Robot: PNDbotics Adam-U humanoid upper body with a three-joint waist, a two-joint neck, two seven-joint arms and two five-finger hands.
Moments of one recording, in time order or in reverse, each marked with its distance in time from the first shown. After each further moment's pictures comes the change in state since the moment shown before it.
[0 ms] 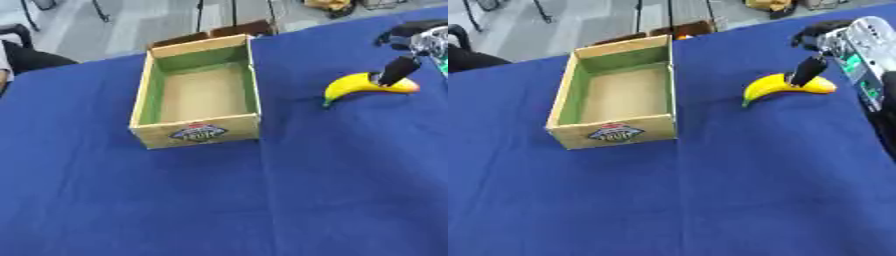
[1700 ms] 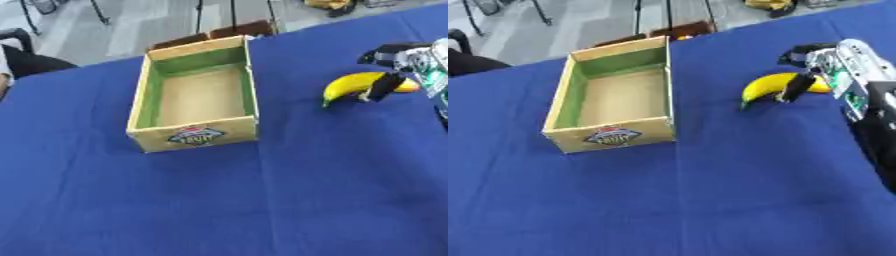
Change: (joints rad) left arm 0.004 -0.009 -0.006 0.000 0.008 -0.007 -0.009; right arm -0.013 0.052 -0.031 0.176 -0.155 -0.017 -0.139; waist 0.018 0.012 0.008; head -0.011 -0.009
